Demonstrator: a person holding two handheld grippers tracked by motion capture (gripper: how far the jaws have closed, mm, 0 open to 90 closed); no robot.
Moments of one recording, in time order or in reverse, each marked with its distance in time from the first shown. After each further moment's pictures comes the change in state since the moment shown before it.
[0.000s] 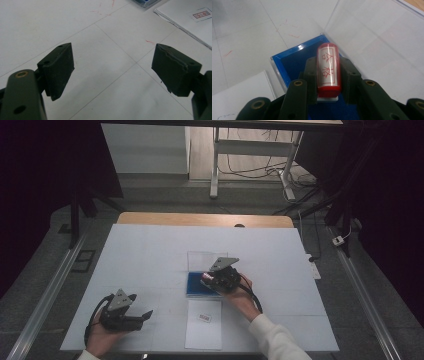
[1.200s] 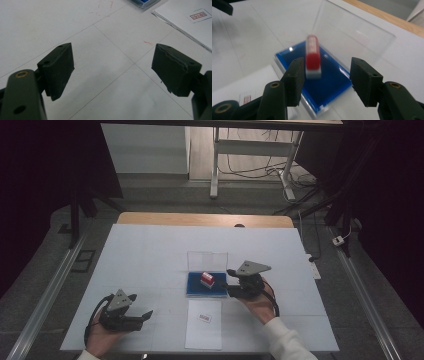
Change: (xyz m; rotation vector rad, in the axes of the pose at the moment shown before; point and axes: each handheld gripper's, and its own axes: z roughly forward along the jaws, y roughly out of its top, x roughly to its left) left arm -0.001 0.000 -0.001 -0.009 -0.011 0.001; right arm -0.009 -0.035 -0.067 -0.172 -0.053 0.081
